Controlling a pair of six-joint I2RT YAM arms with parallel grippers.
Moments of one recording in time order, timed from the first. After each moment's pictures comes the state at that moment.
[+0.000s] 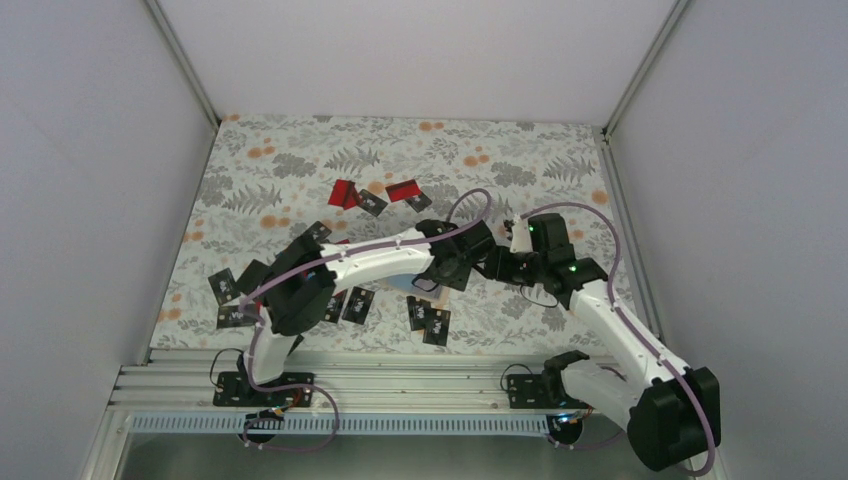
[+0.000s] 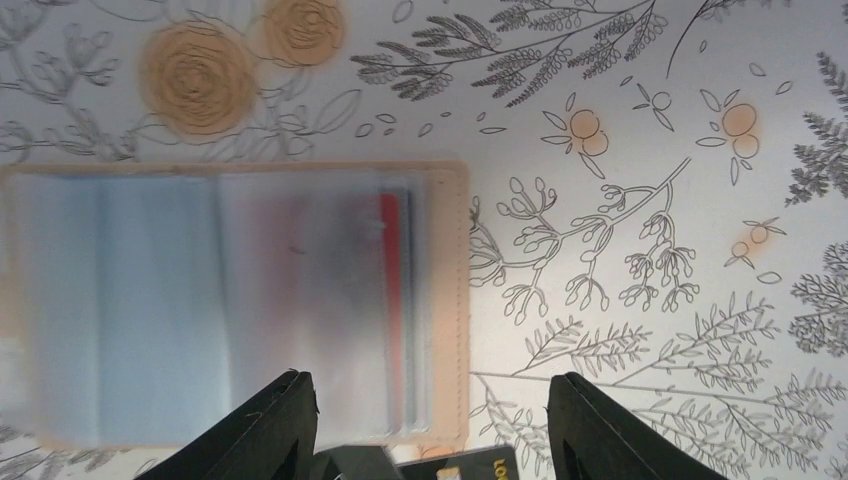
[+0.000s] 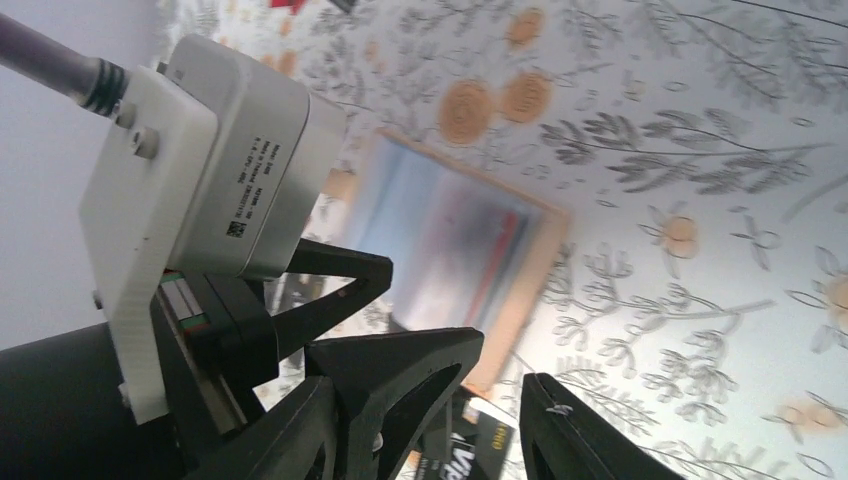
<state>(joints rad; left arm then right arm) -1.08 2.01 1.62 -0.89 -0.18 -0.74 0.32 1.00 0.65 -0.50 -0.51 0.54</state>
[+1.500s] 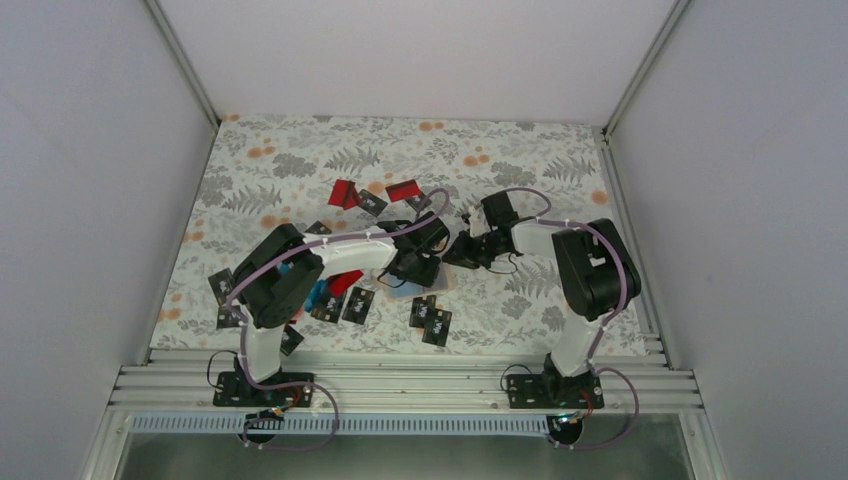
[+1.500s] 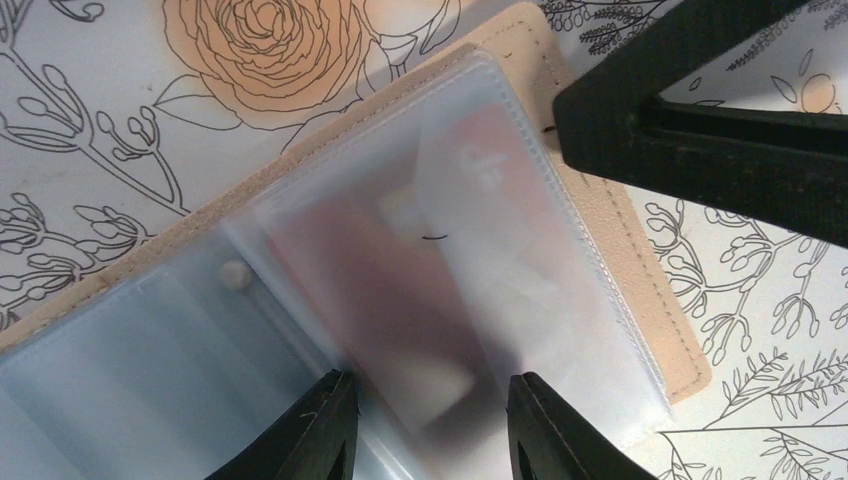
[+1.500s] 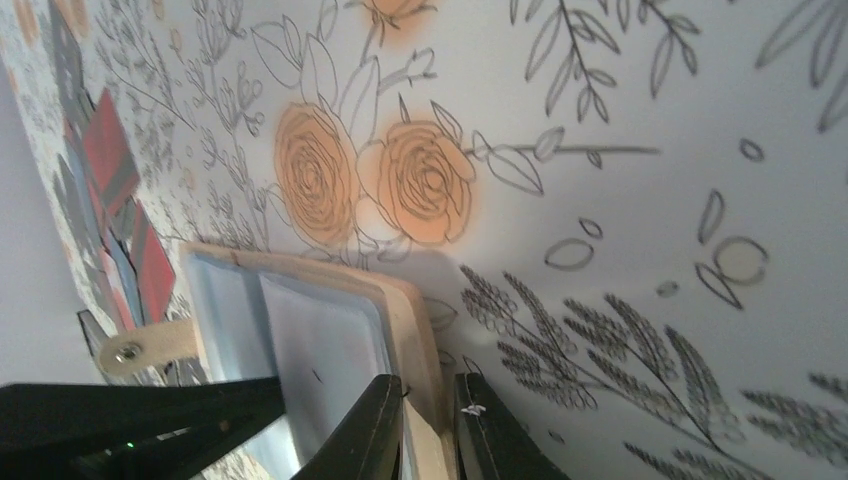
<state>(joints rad) -0.89 1.94 1.26 -0.56 0.04 -0.58 0.35 1.83 0.91 -0.24 -0.67 0.50</state>
